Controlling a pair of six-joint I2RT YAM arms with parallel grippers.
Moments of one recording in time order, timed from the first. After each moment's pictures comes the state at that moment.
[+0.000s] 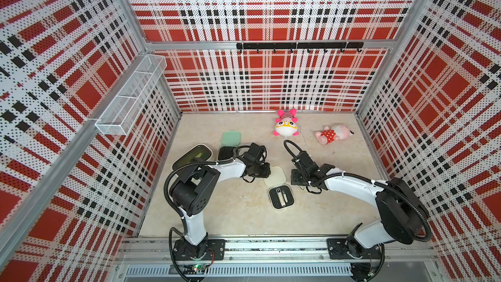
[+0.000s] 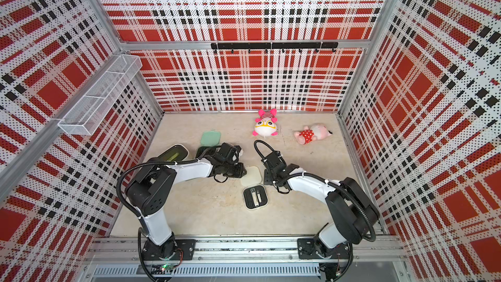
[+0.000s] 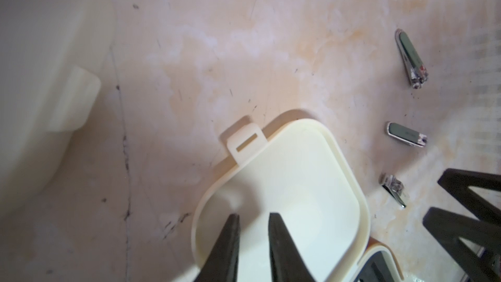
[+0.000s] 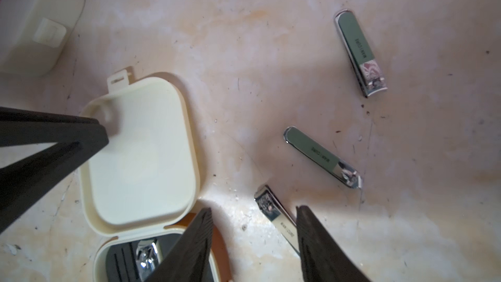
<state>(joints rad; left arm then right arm) -0.61 1.84 1.02 -0.17 0.26 -0.47 0.67 1.51 0.84 -0.42 0.16 0.65</state>
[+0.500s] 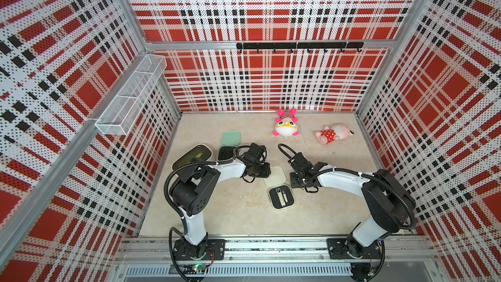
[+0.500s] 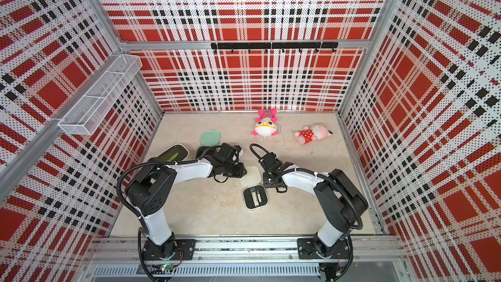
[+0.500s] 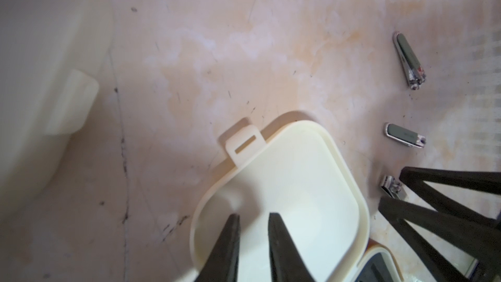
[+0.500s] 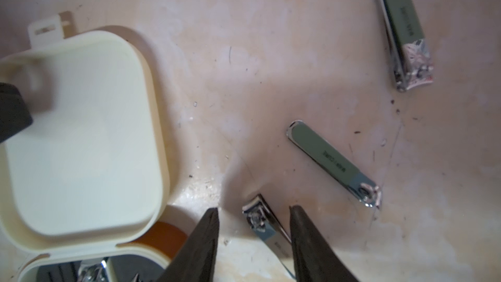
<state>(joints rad) -0.61 1.84 1.02 -0.16 0.26 -0.47 0.67 1.63 0.88 -0.45 0.14 0.57</state>
